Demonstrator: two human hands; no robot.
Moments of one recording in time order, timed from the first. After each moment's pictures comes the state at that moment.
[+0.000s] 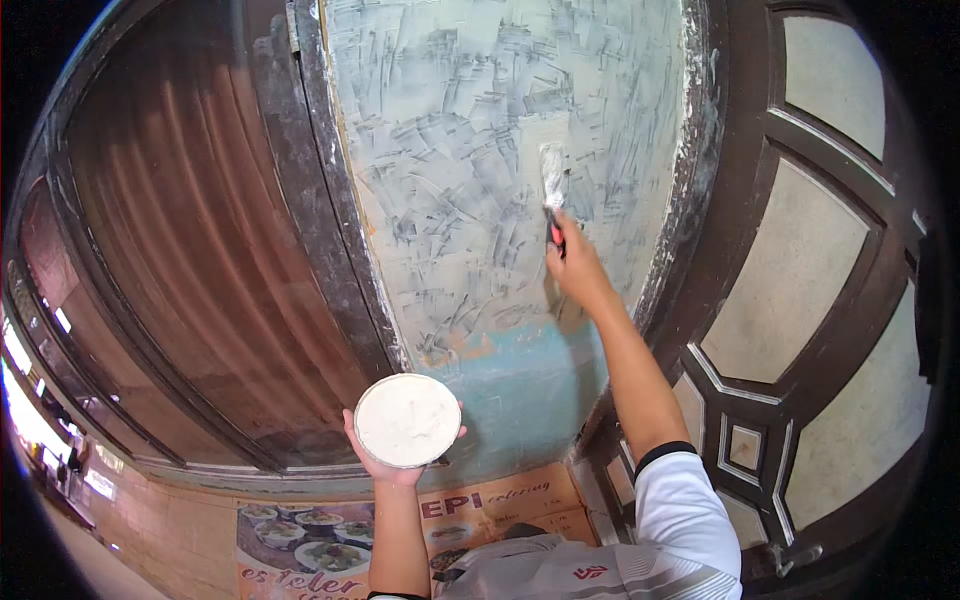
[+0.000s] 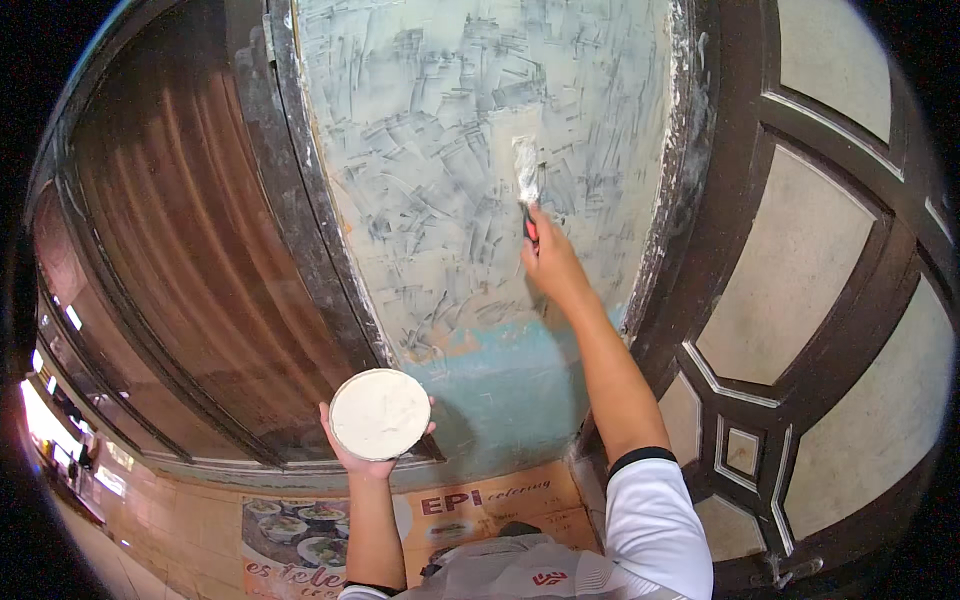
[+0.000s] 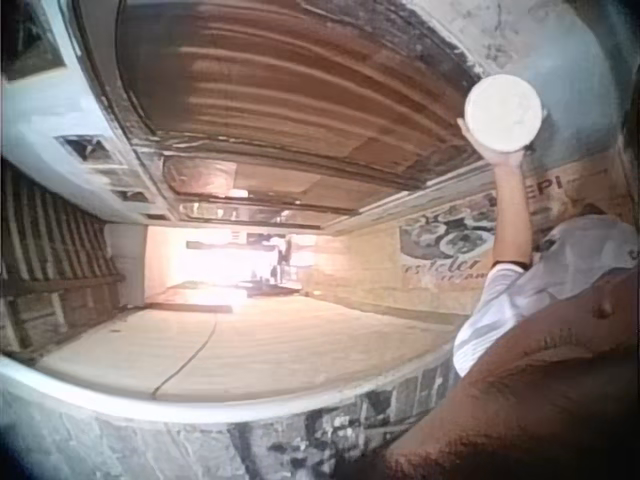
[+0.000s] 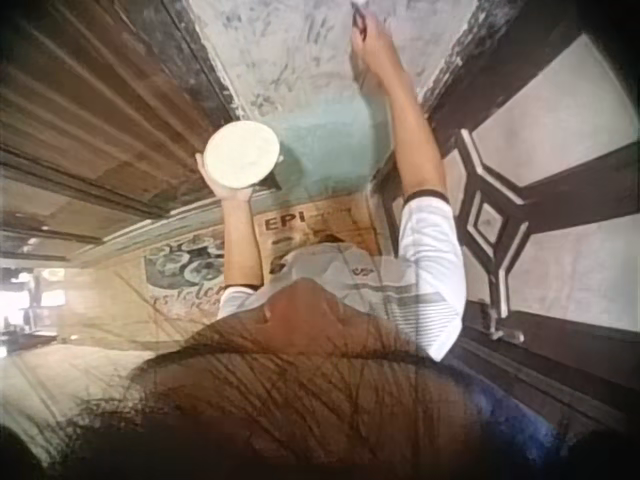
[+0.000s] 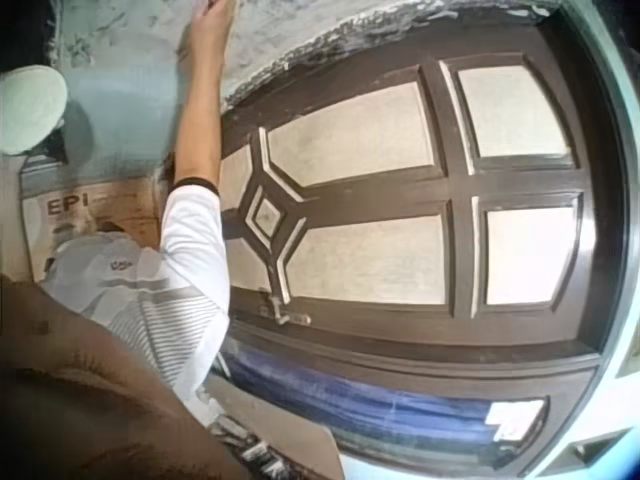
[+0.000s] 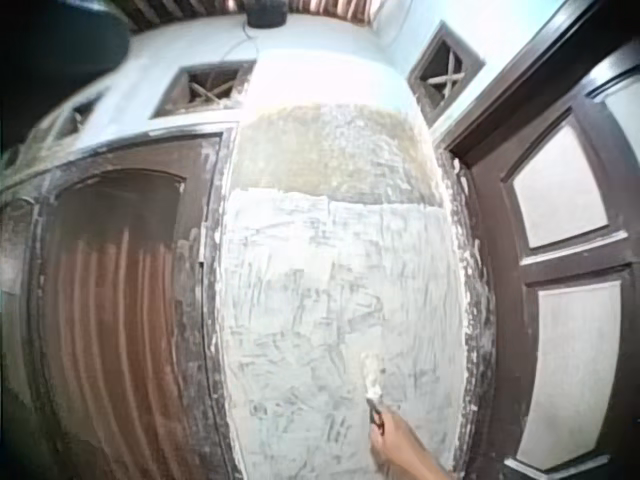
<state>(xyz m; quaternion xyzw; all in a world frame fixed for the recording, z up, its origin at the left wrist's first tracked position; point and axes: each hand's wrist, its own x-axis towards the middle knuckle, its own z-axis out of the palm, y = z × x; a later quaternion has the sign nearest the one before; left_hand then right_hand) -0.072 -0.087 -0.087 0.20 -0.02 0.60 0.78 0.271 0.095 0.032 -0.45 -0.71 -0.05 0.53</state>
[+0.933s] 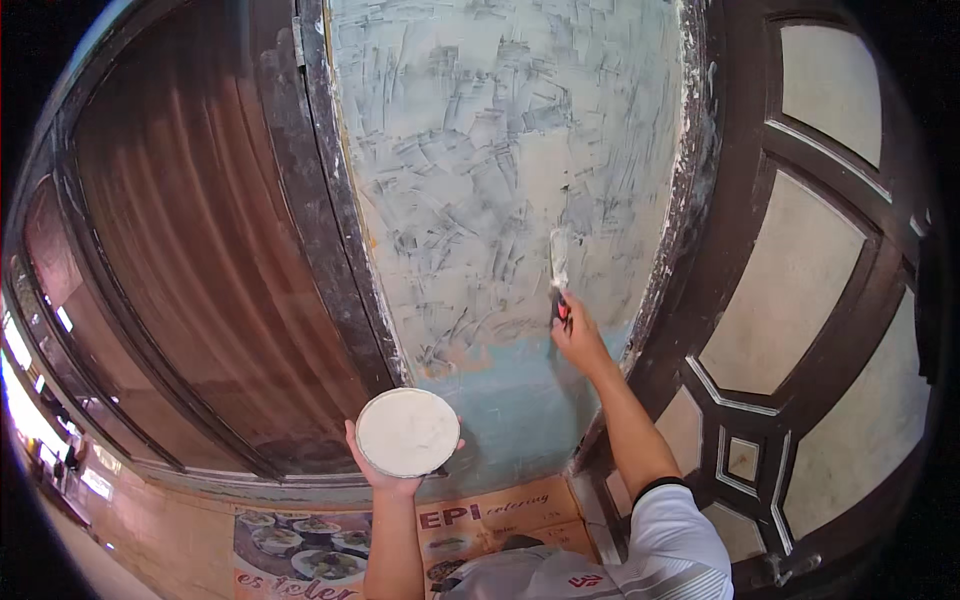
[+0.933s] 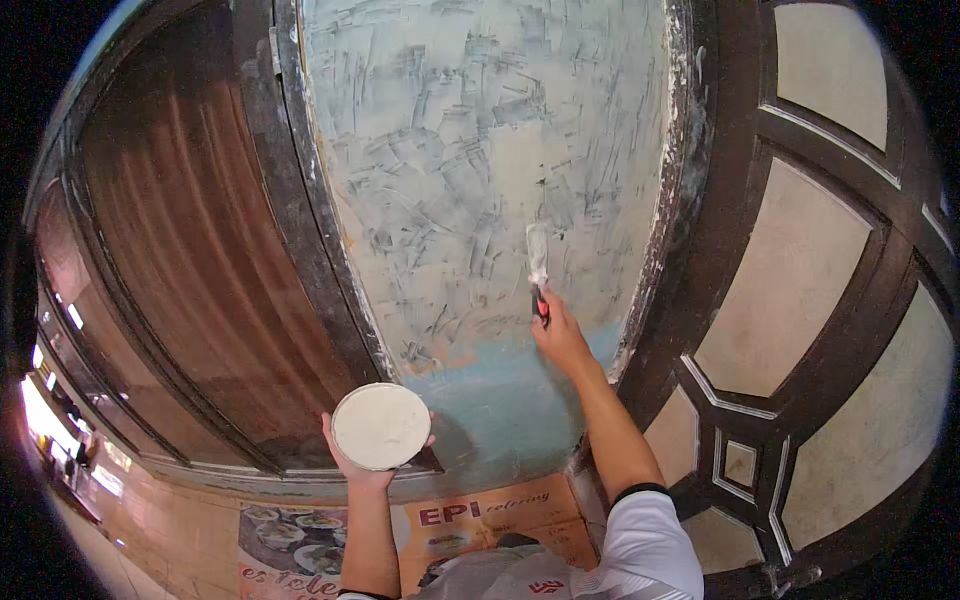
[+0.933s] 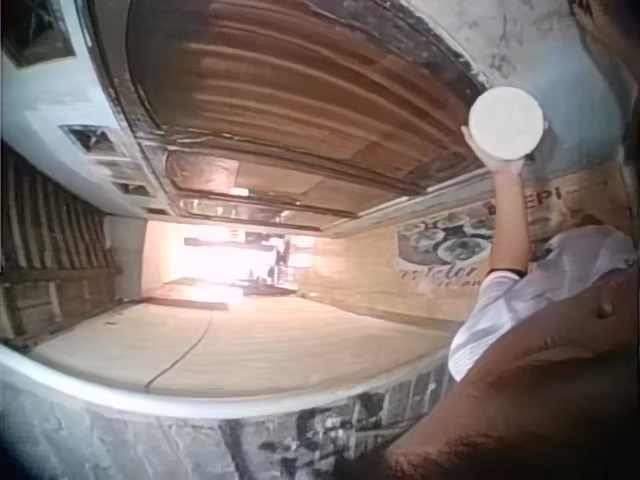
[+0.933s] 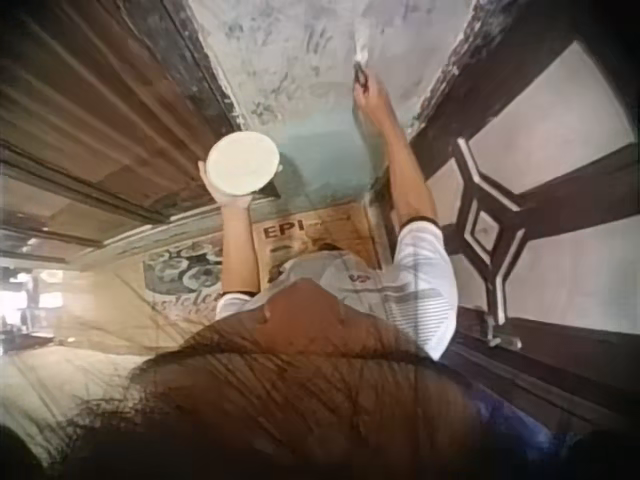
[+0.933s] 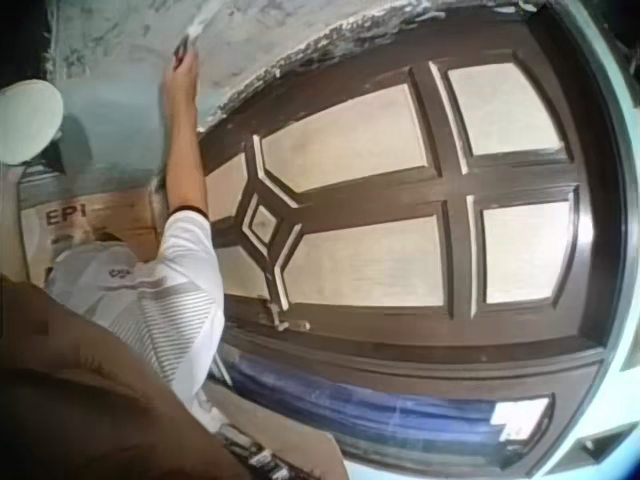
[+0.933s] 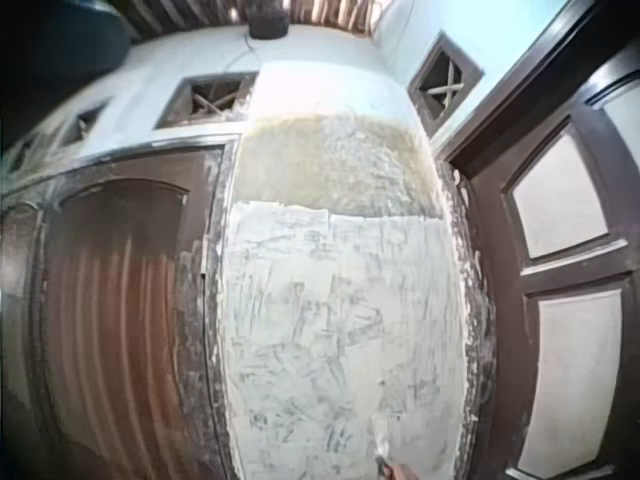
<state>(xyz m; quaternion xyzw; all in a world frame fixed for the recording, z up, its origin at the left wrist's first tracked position) -0.071 -0.090 -0.092 0.16 0.02 0.62 0.77 0.295 0.076 -0.081 -0.47 -0.72 0.03 0.51</state>
